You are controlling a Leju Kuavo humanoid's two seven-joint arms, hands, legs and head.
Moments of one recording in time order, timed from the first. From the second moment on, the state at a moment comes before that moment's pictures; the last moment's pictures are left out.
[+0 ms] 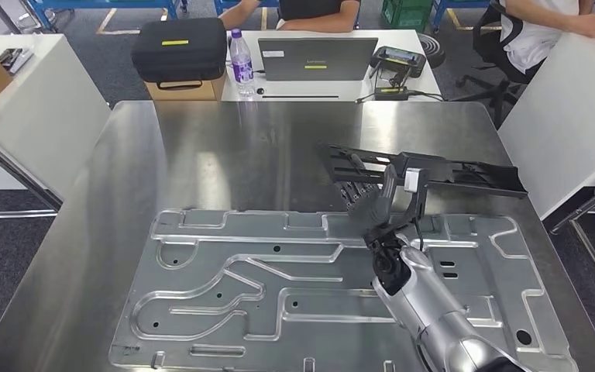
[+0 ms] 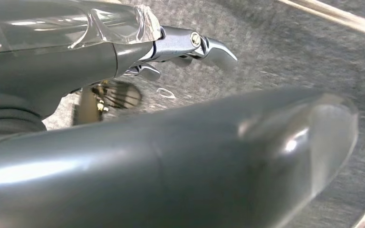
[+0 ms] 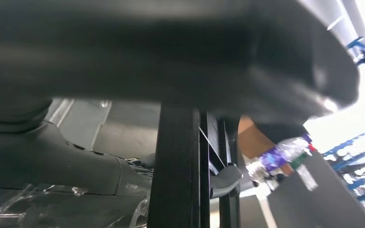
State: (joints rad) left arm -0.19 0.02 -0.54 -0.23 0.98 0.06 -0.48; right arm -0.60 -0.04 0.41 -0.86 -0.91 0.30 -0.38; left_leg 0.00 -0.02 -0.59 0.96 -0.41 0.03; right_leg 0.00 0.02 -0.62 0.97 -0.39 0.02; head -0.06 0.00
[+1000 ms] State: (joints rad) left arm -0.21 0.02 -0.53 -0.23 1.00 0.08 -0.39; right arm -0.68 -0.02 0.57 -0.78 -0.60 0.19 -0.18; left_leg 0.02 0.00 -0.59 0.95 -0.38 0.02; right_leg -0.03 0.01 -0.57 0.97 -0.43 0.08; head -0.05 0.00
